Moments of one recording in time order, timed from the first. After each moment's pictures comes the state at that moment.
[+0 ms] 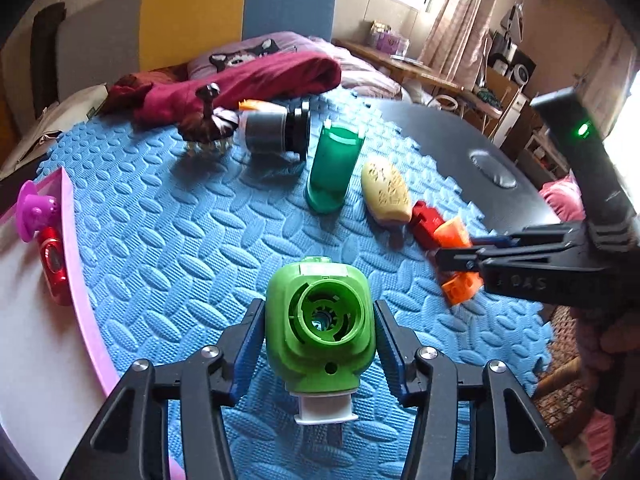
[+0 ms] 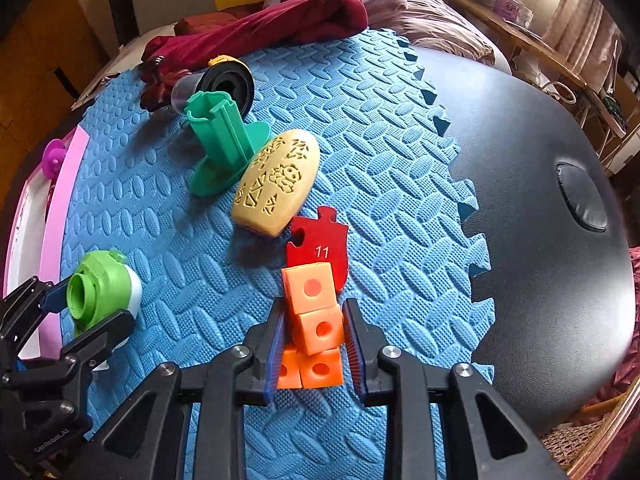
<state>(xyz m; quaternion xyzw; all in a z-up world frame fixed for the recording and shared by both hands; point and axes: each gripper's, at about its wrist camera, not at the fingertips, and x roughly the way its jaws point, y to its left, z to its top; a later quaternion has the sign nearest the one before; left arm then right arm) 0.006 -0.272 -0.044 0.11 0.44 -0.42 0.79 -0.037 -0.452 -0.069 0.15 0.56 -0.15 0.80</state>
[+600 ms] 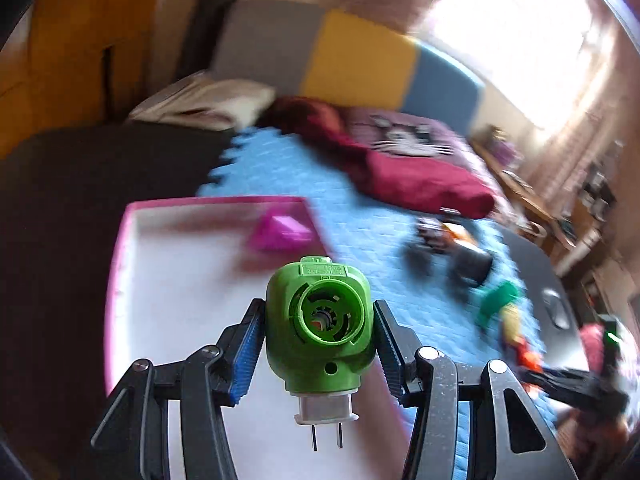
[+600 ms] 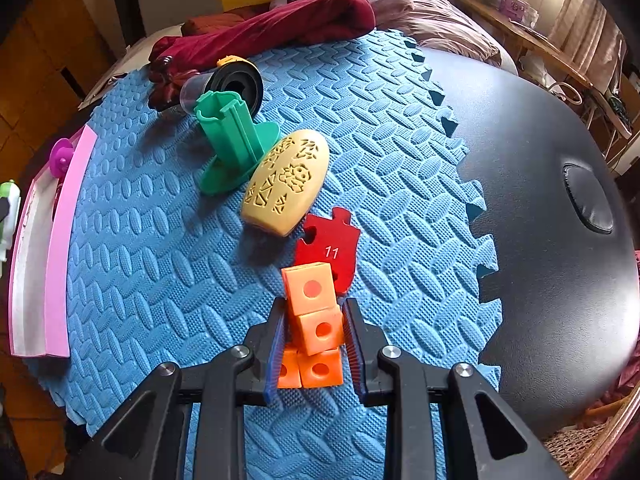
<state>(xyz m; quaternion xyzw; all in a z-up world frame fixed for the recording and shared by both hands) 0.128 -0.103 -0.007 -0.04 0.43 -0.23 0.87 -0.037 -0.449 -0.068 0.16 0.56 -0.13 0.80</state>
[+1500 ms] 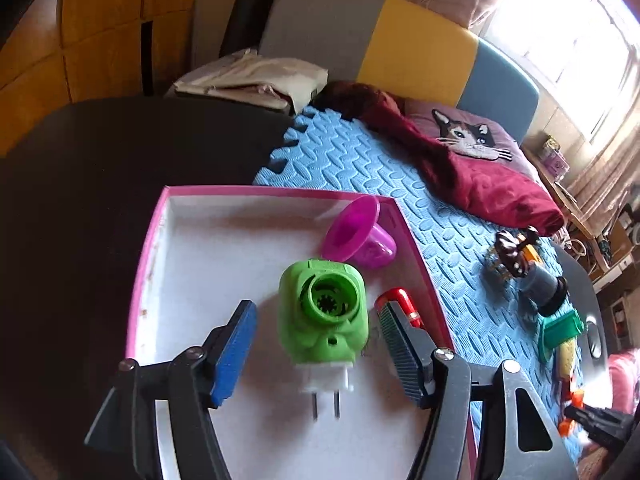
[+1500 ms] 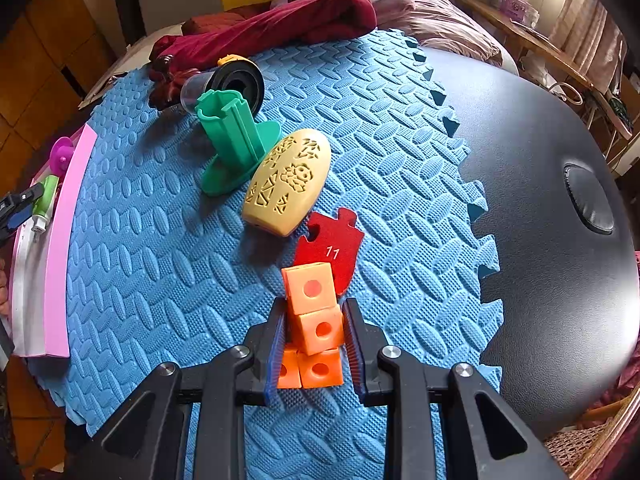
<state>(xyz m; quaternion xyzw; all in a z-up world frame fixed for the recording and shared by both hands) 0.161 -0.089 -0.036 -0.04 0.45 -0.17 0.87 -0.037 -0.451 -0.068 0.15 0.56 -0.13 0.80</state>
